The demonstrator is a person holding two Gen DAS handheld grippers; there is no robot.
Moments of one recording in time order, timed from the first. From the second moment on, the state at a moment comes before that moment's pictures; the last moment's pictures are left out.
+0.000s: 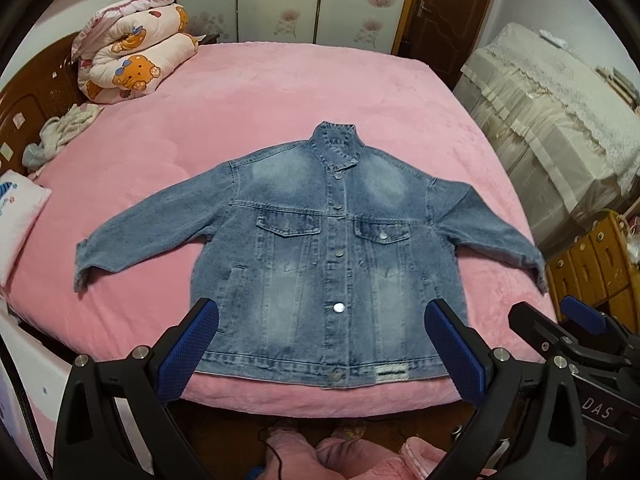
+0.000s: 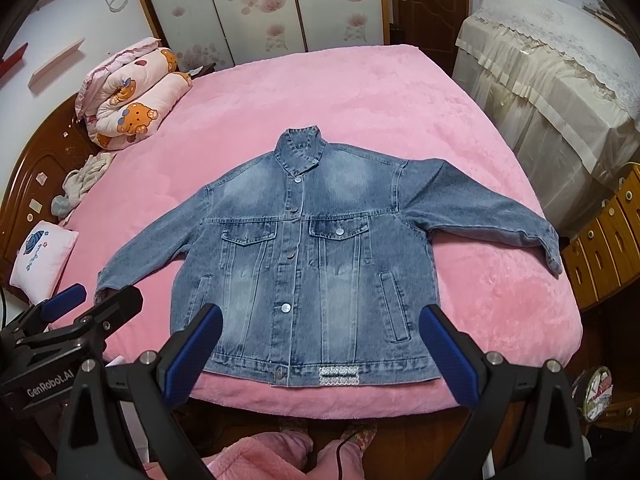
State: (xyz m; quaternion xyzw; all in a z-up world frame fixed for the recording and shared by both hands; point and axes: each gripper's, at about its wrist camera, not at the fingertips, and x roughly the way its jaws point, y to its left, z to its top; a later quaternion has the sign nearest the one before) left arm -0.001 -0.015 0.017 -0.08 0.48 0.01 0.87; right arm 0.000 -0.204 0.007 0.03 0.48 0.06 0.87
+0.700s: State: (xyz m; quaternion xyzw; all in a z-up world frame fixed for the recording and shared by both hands) left arm -0.028 -0.044 0.023 -0.12 0.46 0.08 0.88; right arm 0.002 -0.235 0.004 -0.01 0.47 0.16 0.87
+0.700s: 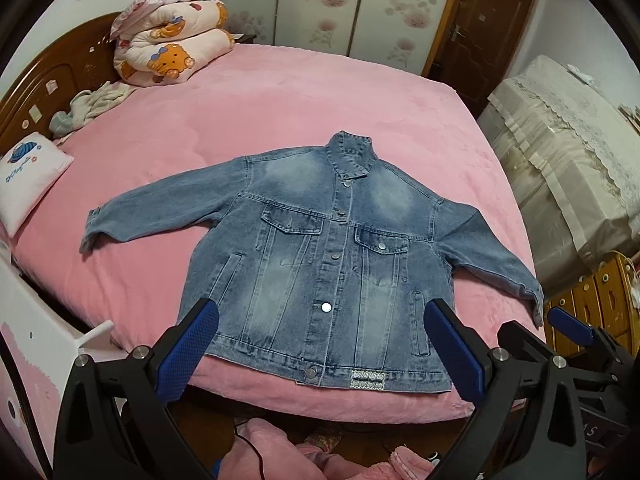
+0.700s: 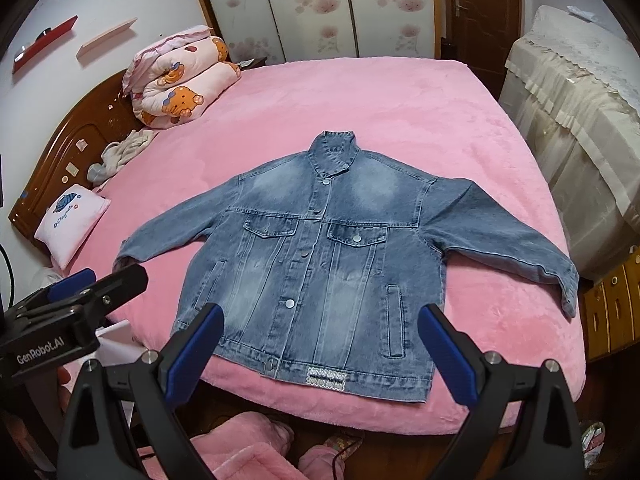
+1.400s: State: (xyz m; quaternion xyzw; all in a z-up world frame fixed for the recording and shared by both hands) left arm 0.013 0.152 -0.073 -0.22 0.59 0.13 0.76; right arm 0.060 -0.098 -0.064 -0.08 0.54 0.13 0.83
